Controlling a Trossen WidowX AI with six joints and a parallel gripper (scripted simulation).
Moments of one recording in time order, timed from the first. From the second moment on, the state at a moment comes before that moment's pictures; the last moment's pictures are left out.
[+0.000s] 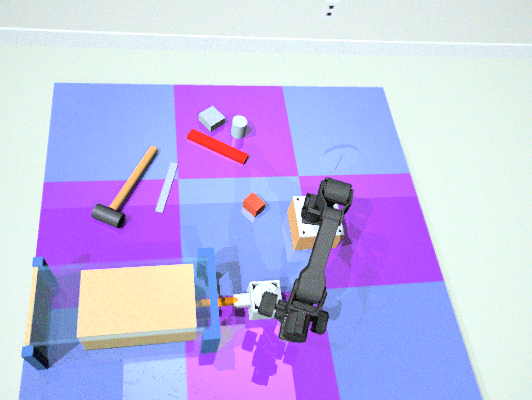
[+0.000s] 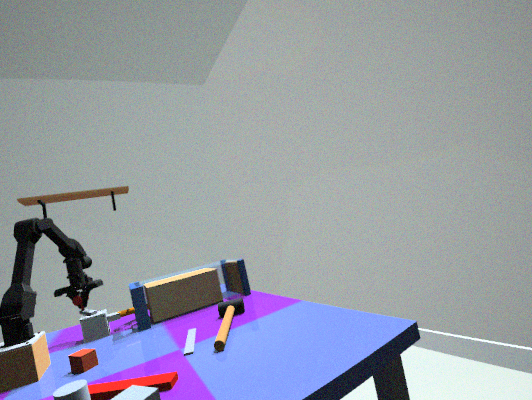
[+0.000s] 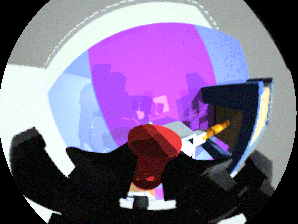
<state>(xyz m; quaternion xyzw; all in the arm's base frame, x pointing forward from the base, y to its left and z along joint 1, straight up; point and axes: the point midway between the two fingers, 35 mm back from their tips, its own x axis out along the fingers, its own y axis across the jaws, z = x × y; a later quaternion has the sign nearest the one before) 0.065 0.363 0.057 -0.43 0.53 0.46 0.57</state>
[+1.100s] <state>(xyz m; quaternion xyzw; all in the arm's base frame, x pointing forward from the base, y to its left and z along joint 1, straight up) 0.040 0.333 0.055 -0.43 0.53 0.46 0.56</state>
